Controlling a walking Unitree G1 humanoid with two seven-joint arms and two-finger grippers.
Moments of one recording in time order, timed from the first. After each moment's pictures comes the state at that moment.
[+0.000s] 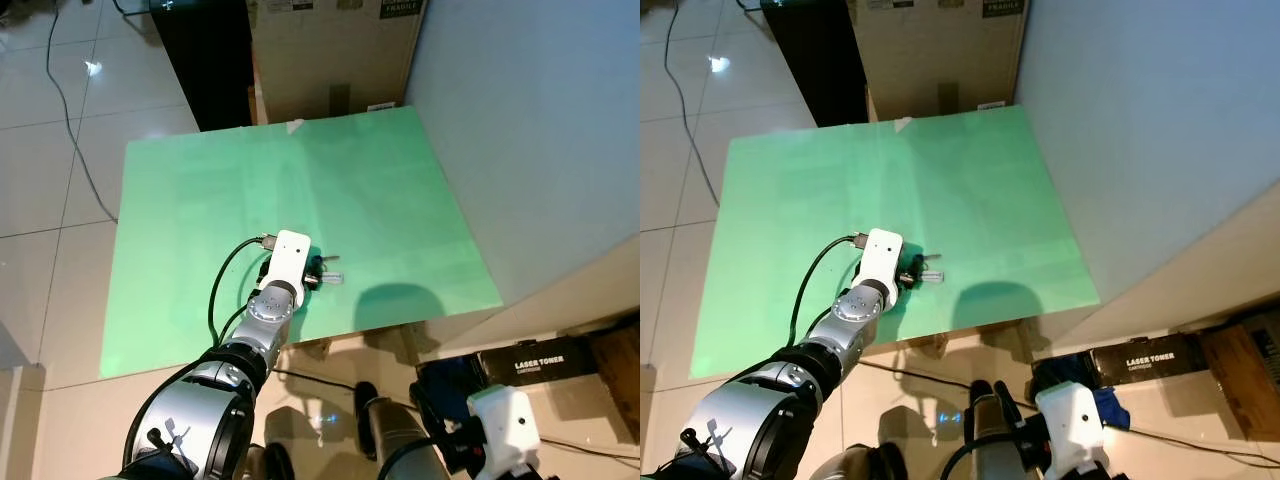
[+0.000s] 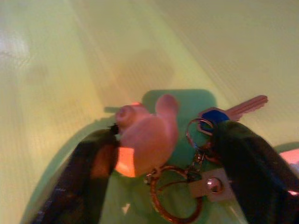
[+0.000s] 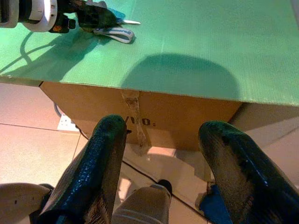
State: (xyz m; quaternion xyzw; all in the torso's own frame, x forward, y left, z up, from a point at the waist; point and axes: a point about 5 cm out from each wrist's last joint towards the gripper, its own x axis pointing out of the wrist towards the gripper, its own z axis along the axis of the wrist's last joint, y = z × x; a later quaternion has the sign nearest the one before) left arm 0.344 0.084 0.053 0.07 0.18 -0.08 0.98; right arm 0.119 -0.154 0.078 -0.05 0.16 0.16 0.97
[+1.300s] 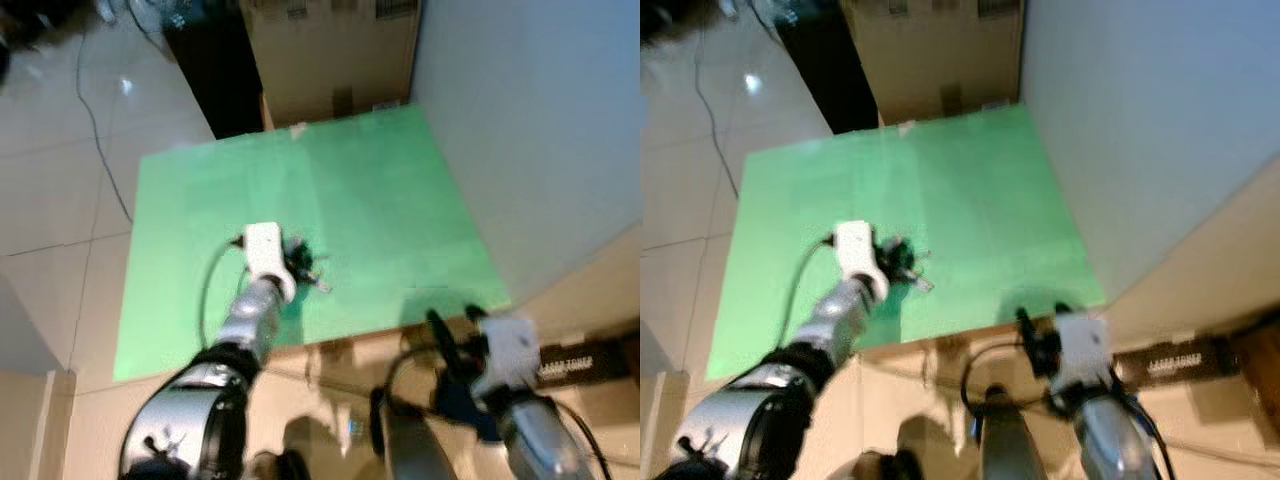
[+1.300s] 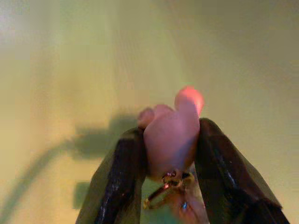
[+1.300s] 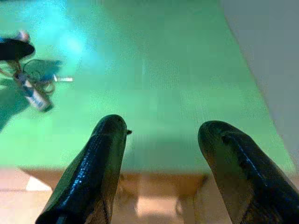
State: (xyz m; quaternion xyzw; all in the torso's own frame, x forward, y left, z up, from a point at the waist) left arm 0.355 0.114 0.073 -0.10 0.12 -0.07 0.99; right arm 0.212 -0.170 0.079 -0.04 0.08 0.11 0.99
